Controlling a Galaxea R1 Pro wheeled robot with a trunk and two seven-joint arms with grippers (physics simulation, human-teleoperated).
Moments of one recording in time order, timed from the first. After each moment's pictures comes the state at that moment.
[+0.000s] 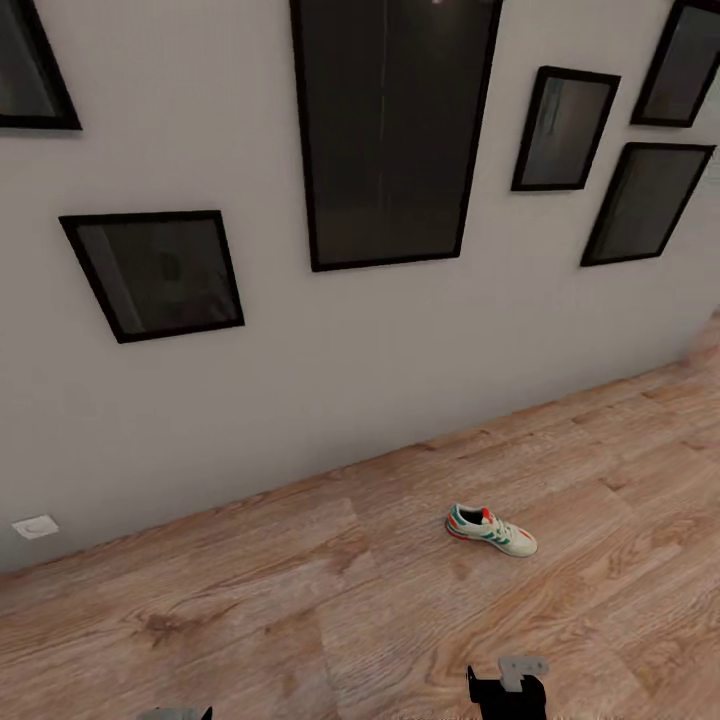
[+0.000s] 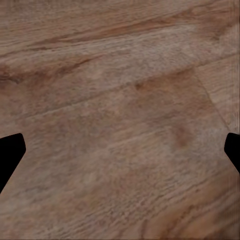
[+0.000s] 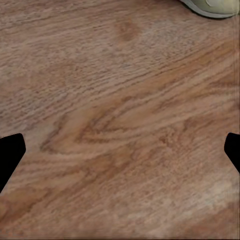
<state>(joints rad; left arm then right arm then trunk) -0.21 0.13 0.23 -0.31 -0.01 -0.47 -0.31 -0.44 -0.01 0.02 -0.08 0.03 -0.40 -0.12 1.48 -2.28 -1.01</state>
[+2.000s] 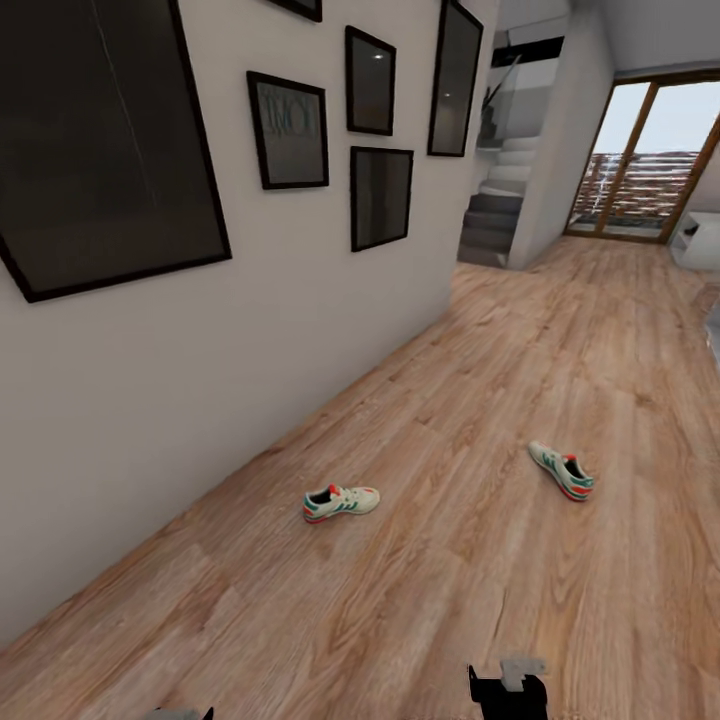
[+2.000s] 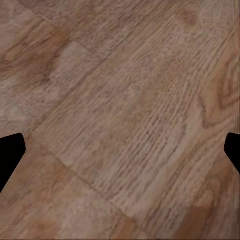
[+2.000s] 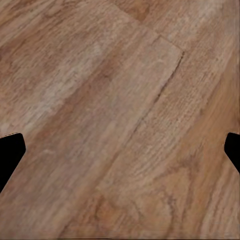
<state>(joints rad) -0.21 0.13 0.23 -0.31 -0.01 -0.47 -0.31 -0.44 -0.01 0.02 -0.08 0.03 -0.40 -0.12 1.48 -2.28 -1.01</state>
